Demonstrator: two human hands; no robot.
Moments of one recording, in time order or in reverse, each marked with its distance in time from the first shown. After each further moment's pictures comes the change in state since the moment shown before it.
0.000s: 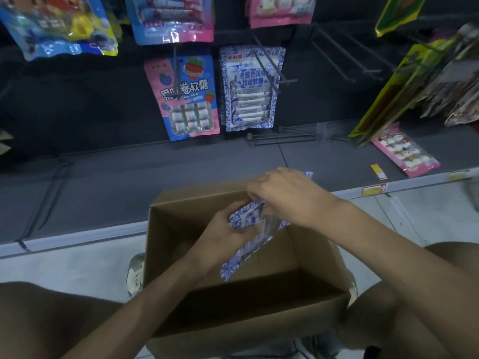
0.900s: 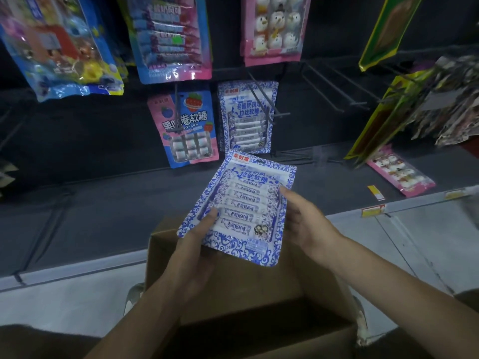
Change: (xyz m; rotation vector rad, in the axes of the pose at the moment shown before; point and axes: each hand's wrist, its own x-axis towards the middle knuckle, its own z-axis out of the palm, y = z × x) left_hand 0.003 0.014 -0.030 -0.819 0.161 -0.125; right_hand -0.014 0.016 0.049 2.030 0.296 0.863
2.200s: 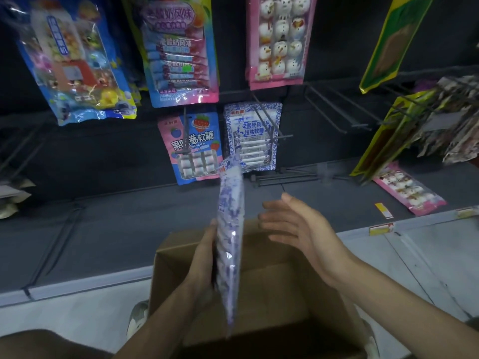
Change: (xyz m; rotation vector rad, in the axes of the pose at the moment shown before) left_hand 0.044 -0.019 -0.005 0.085 0.086 0.037; right_hand -0.047 -0.037 0.026 -0.140 -0.143 -0.295
